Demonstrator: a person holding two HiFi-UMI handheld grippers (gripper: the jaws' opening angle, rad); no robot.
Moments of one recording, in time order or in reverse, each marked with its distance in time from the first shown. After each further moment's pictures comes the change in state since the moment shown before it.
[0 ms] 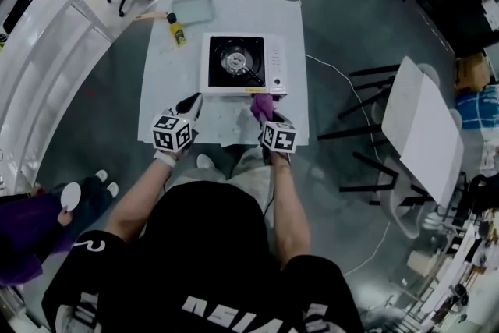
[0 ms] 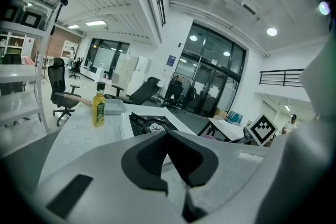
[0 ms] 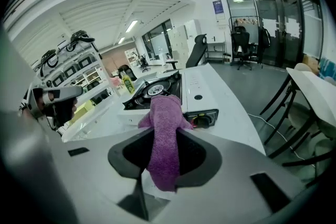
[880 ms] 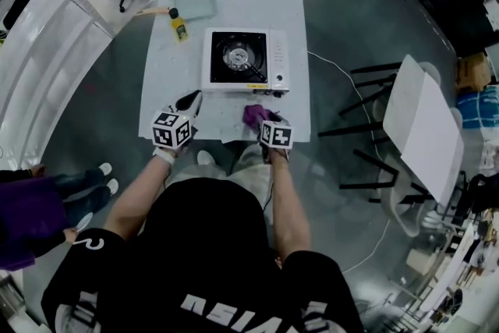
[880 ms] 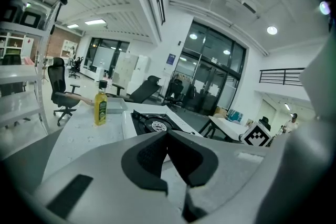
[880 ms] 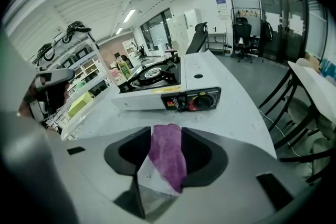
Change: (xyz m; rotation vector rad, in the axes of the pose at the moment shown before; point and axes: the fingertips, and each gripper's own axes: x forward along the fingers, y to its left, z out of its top) left arm -0.003 0.007 -0.010 0.004 0.018 0.001; right arm 0.025 -0.008 -0.046 -0.004 0.104 -0.010
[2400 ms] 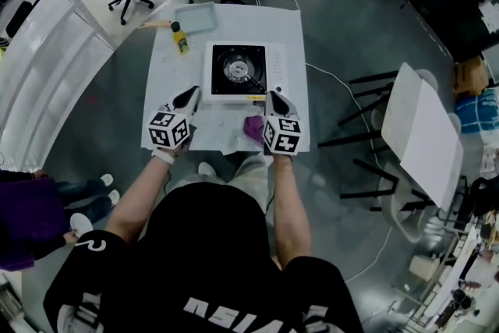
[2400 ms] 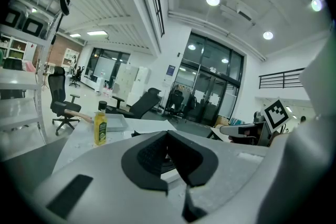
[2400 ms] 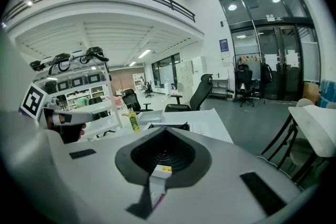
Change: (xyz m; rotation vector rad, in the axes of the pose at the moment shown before) left arm -0.007 0.006 0.064 0.013 -0.127 0.005; right arm -0.091 0.052 0.161 -0.141 -0.446 -0.006
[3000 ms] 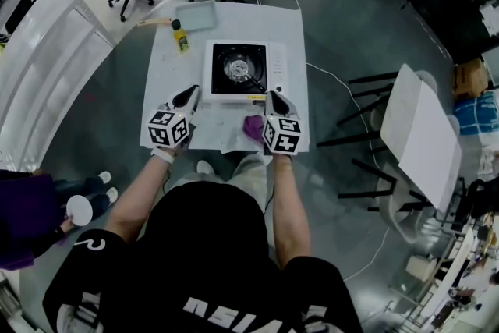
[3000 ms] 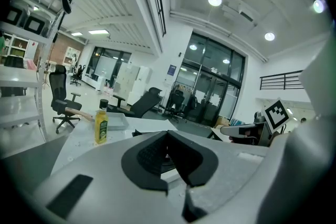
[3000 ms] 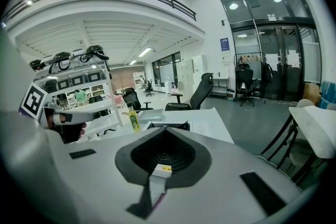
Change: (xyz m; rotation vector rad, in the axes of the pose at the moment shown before) left arm 0.003 0.005 -0.003 -0.013 0.002 0.003; right arm 0.005 0.000 -0.003 -0.006 0.013 0.003
